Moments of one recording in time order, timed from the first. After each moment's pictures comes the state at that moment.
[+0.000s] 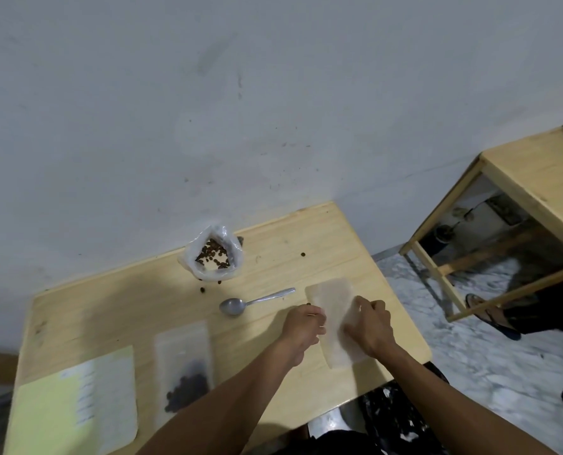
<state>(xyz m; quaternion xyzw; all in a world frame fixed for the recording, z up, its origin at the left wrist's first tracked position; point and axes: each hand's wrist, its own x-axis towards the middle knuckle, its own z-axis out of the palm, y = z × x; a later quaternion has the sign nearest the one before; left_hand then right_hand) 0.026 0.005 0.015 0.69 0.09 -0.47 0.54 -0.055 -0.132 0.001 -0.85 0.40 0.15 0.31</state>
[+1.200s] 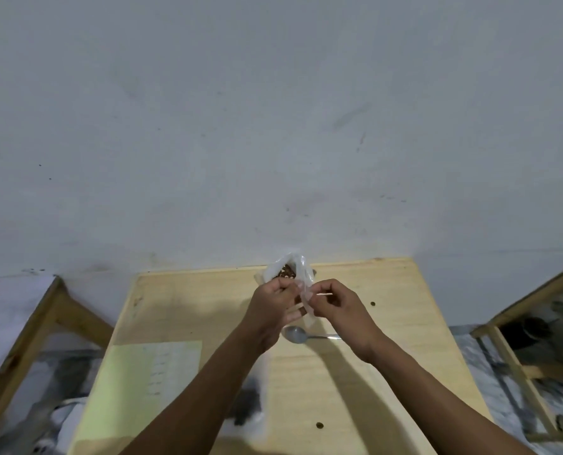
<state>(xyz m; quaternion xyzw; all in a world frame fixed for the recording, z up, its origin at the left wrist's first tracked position) 0.112 0.136 0.140 0.58 0.11 -0.25 0.76 0.071 -0.013 0.120 -0.72 0.10 0.06 0.68</state>
